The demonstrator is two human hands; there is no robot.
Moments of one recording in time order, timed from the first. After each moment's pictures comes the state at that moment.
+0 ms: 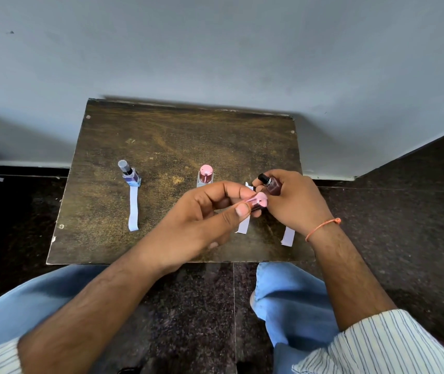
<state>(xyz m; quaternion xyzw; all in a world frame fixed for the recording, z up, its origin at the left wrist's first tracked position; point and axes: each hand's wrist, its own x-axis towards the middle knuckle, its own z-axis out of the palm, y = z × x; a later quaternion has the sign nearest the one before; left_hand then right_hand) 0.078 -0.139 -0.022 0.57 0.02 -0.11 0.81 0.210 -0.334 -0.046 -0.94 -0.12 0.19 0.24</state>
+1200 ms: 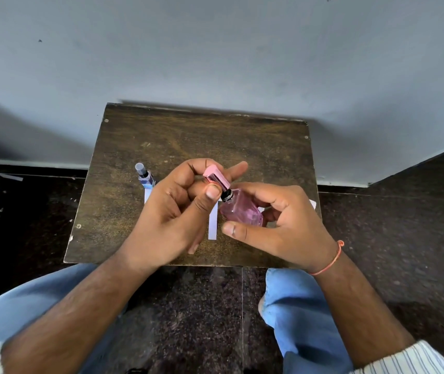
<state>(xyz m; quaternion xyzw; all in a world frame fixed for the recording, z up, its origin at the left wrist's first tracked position) 0.068 -0.110 -0.008 0.67 -0.03 0.06 0.74 0.158 -0.306 -0.008 -0.77 -0.33 0.20 0.52</state>
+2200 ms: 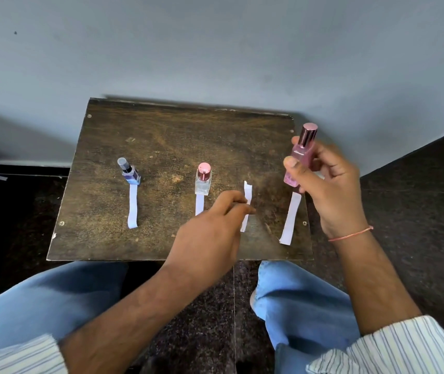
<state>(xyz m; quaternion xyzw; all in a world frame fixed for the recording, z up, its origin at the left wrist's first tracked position) 0.068 -0.179 -0.054 0.96 -0.01 0.00 0.28 0.212 -0.364 -0.029 -0.78 -0.11 0.04 0.62</state>
